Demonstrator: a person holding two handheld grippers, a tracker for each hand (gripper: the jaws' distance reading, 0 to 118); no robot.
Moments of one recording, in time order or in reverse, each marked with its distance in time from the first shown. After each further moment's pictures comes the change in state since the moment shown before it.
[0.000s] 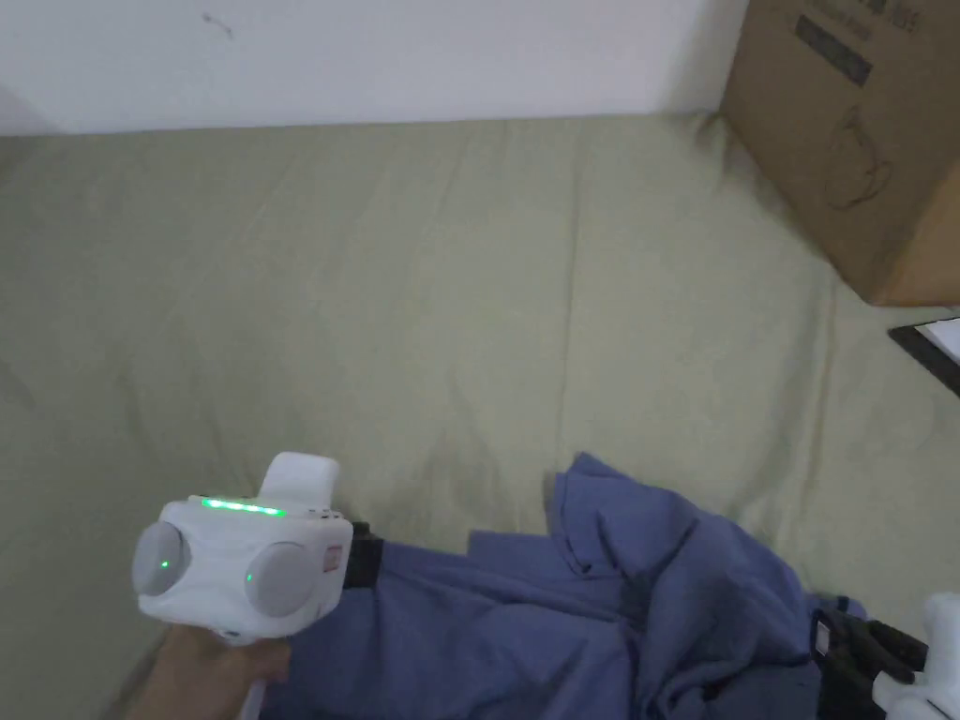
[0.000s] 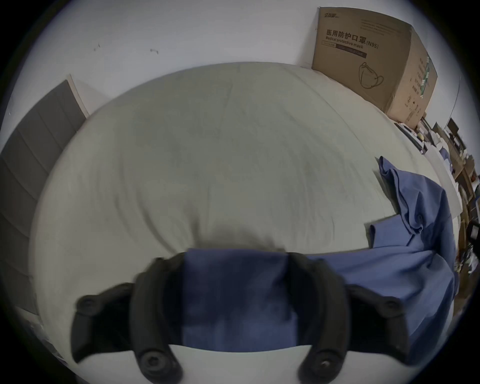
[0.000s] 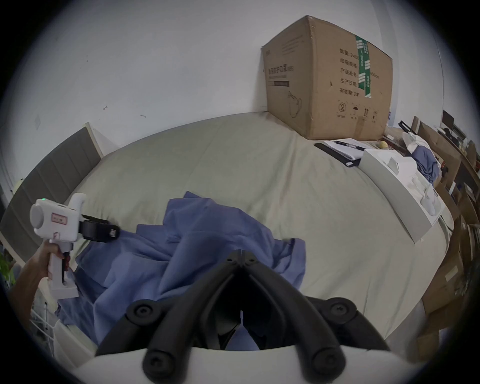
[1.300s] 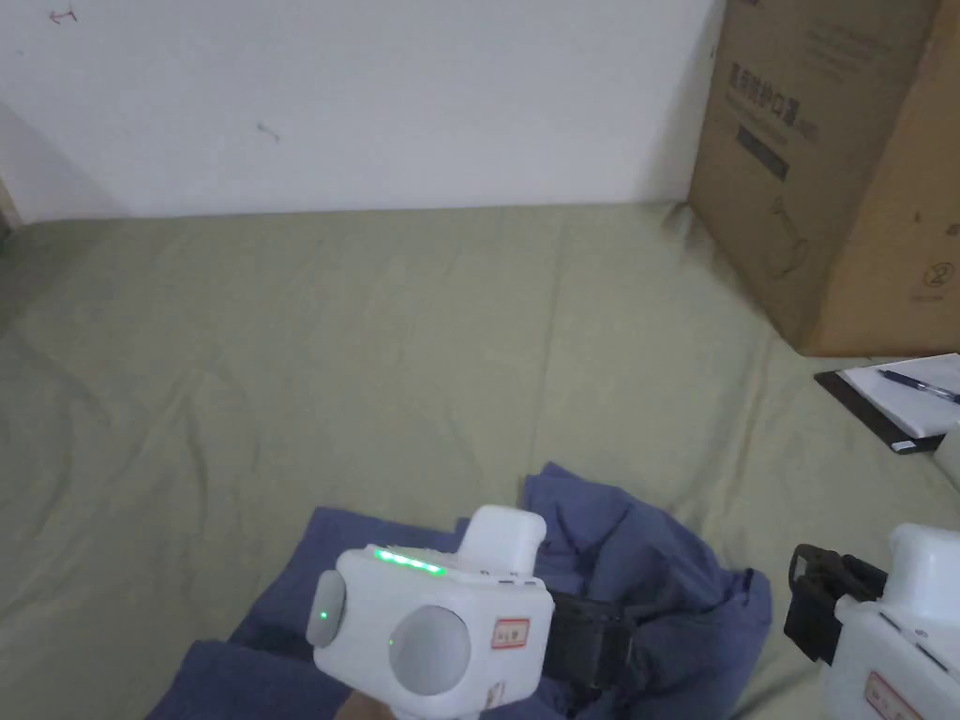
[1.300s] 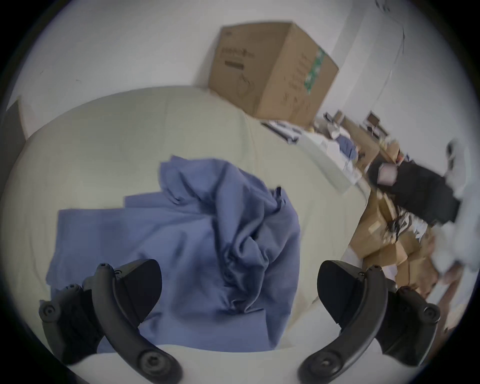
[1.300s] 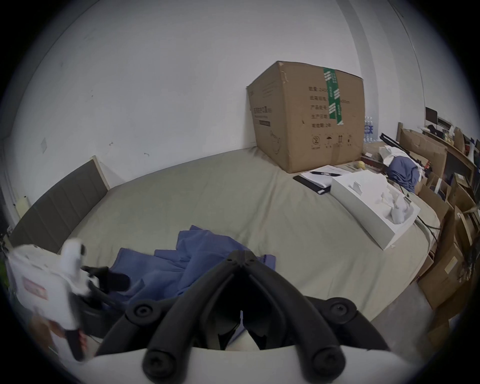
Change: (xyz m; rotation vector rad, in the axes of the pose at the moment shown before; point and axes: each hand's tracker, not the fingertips) left arm 0.130 -0.061 0.167 0.104 -0.522 -0.017; right arm 0.017 0.005 0.098 0.203 0.023 -0.048
